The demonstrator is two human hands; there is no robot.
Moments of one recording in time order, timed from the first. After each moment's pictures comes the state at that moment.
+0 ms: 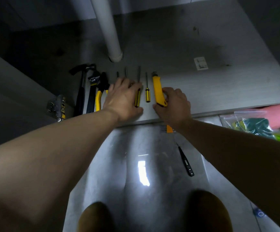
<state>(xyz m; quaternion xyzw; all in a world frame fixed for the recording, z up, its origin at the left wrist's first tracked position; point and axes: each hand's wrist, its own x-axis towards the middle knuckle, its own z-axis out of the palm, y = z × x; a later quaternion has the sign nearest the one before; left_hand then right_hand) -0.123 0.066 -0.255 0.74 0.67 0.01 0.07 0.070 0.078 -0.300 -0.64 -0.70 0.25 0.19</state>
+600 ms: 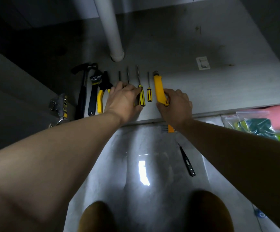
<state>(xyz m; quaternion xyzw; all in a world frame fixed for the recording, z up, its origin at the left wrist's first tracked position) -0.127 0.059 -0.266 0.74 0.67 0.01 0.05 0.070 0.078 -0.304 -0.64 -0.71 0.24 0.18</state>
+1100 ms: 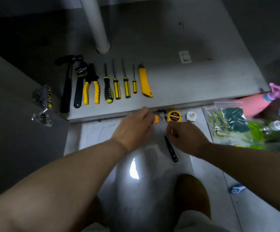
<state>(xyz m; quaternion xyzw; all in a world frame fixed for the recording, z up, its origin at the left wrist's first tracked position) -0.048 -0.029 -0.277 0.81 0.56 0.07 0.14 0.173 -0.011 -0.305 -0.53 -0.80 0.29 0.03</state>
